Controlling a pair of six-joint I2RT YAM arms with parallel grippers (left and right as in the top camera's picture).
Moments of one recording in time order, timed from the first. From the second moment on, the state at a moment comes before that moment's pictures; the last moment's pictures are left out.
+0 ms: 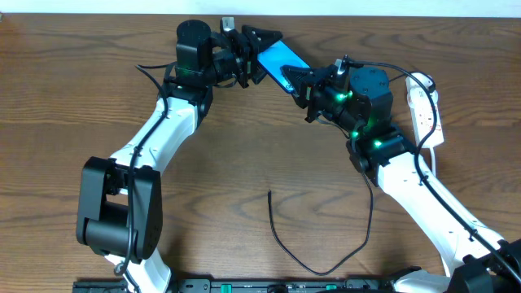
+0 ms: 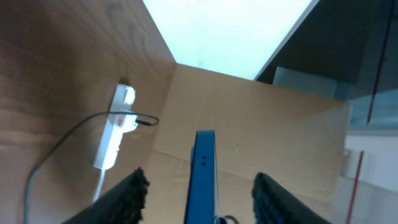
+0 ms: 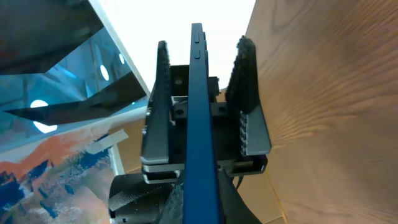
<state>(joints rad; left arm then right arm) -0.25 1.86 1.30 0.35 0.82 -1.60 0.41 1.47 1.00 0.27 -0.40 1.72</state>
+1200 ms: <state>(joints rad) -0.25 1.86 1.30 0.35 0.81 -1.61 0.42 1.47 1.00 0.27 -0.39 1.74</state>
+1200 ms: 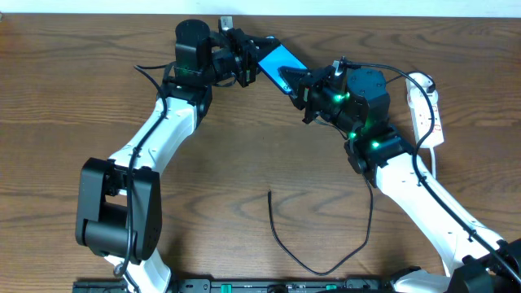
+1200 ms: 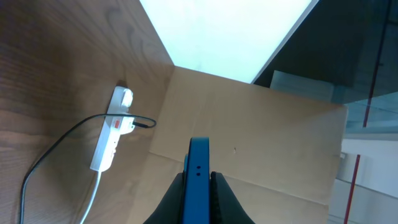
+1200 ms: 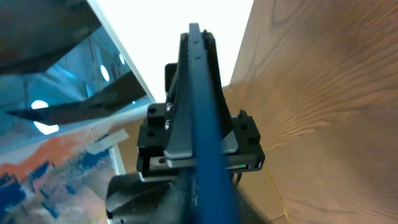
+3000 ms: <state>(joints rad) 0.19 1.86 1.30 0.34 1.42 -1.11 0.42 1.47 1.01 -0.32 -0.36 1.03</state>
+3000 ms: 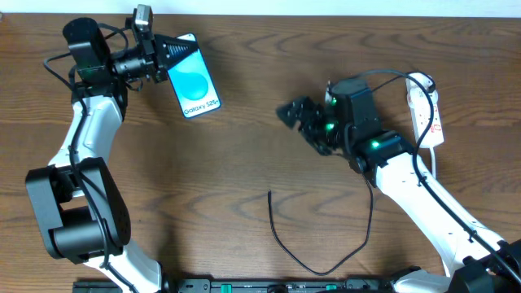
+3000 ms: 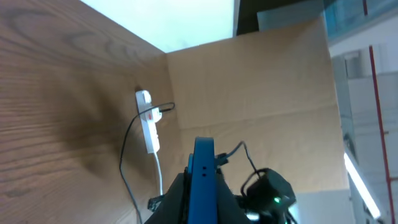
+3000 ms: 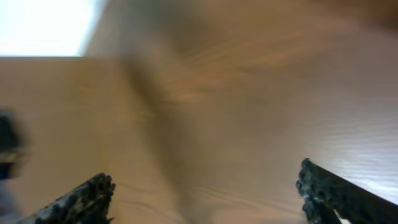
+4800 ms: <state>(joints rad) 0.19 1.86 1.30 0.34 1.46 -1.06 0.87 1.69 1.01 -0.66 0.01 0.91</state>
